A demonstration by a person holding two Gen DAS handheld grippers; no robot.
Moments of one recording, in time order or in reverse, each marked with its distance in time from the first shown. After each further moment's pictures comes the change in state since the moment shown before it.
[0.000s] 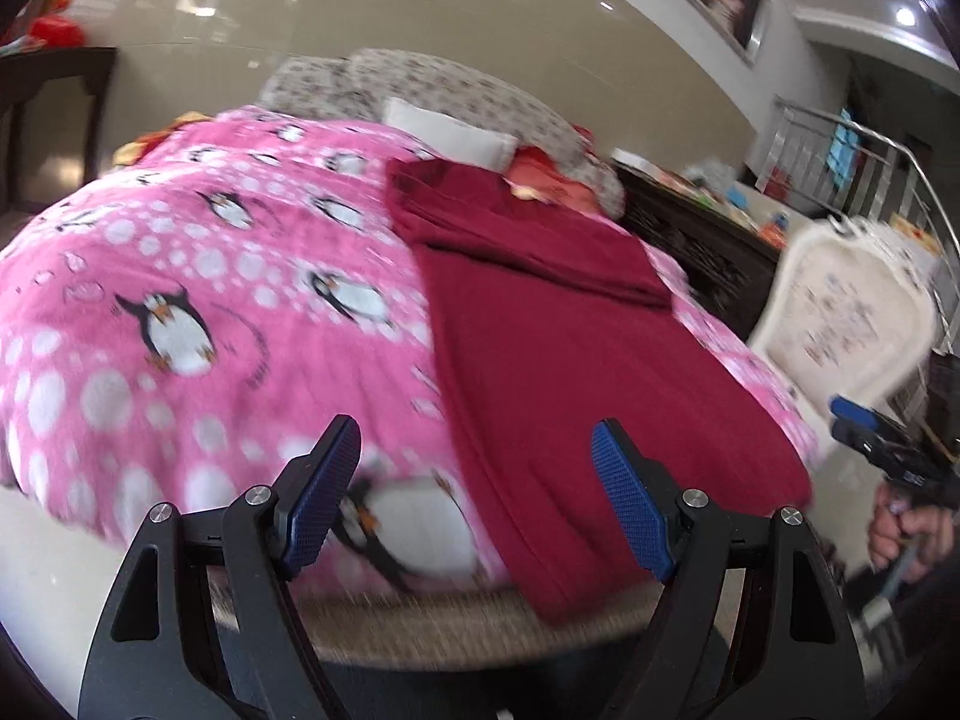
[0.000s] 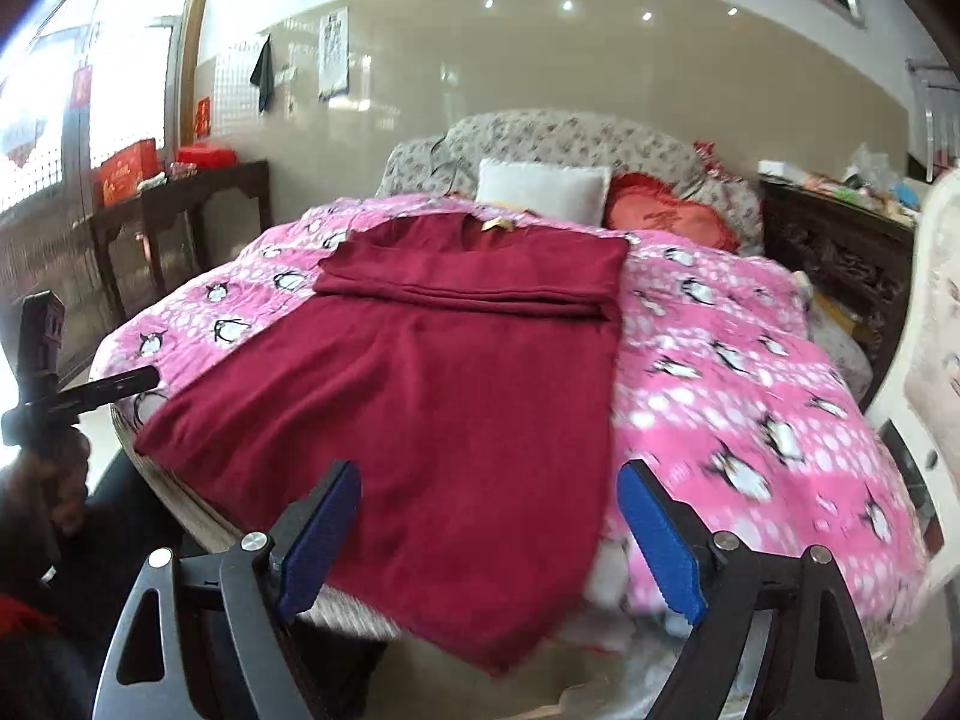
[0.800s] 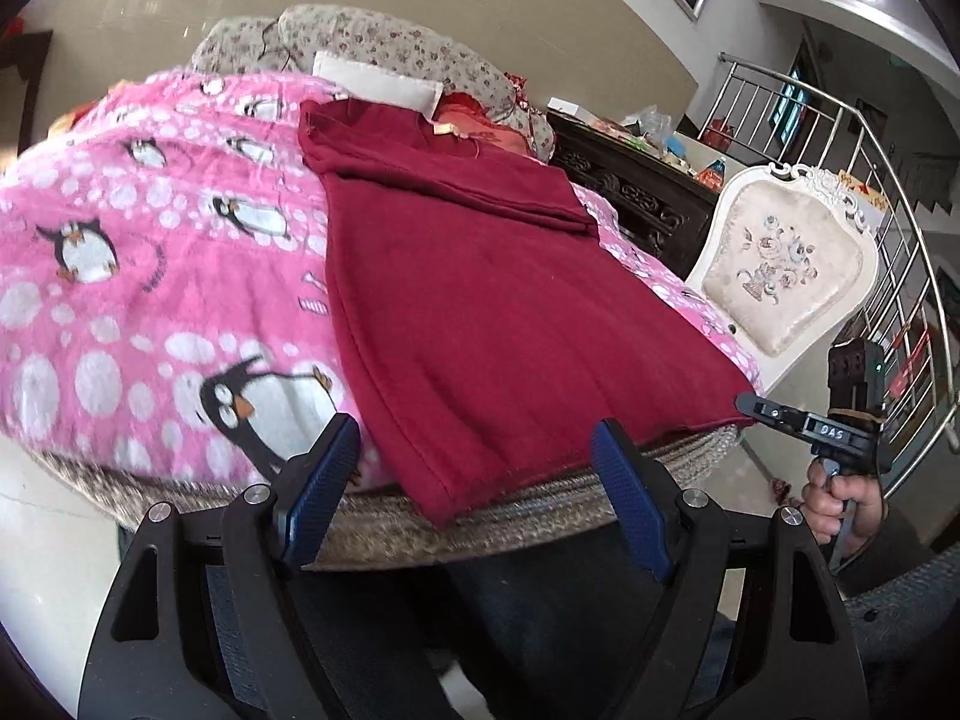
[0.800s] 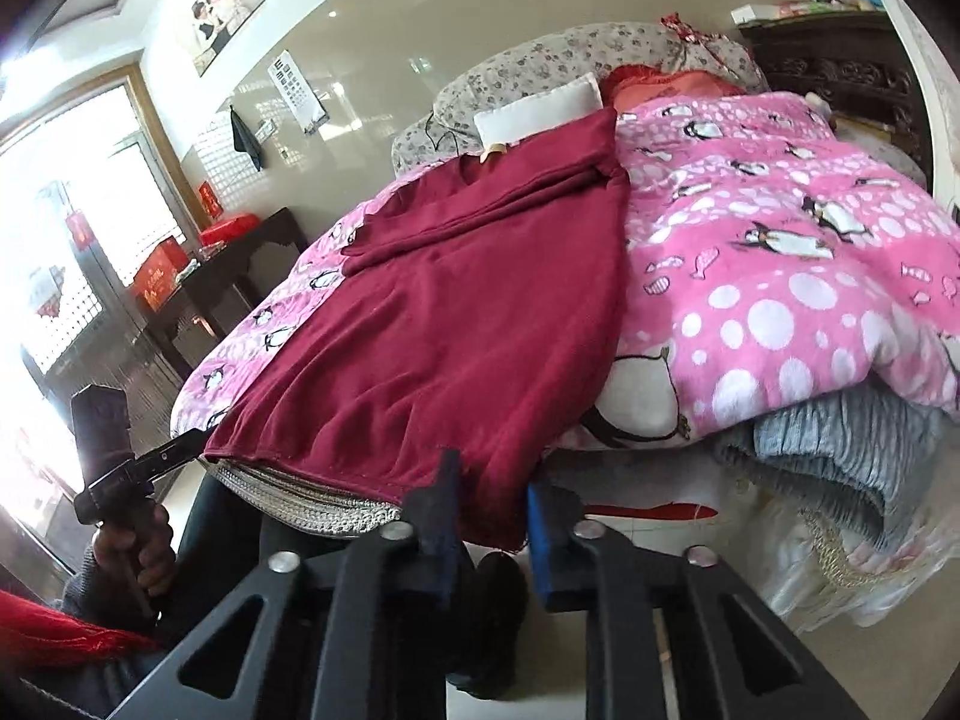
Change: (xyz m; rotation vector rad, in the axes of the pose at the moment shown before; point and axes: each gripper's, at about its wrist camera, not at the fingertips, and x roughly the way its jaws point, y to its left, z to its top) left arm -0.001 -0.028 -0.026 0.015 0.117 -0.146; right arm 0.024 -0.041 -0.064 0.323 0.091 0.278
